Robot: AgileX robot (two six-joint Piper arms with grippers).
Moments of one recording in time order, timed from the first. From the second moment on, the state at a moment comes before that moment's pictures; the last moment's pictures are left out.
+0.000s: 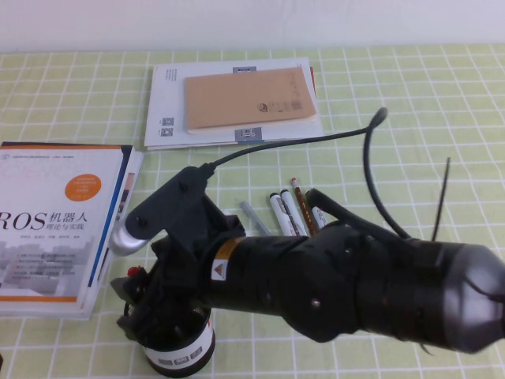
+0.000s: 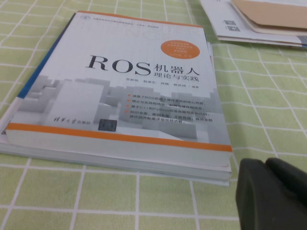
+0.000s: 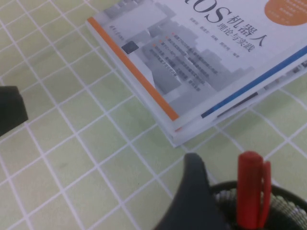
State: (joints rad) right arm 1.06 1.74 -1.20 0.38 0.09 -0.23; left arm -0.05 -0.01 0.03 -0.17 0.38 0.07
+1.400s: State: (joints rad) right arm 1.06 1.88 -1.27 0.40 0.01 -0.34; left arm -0.05 -0.01 0.03 -0.17 0.38 0.07
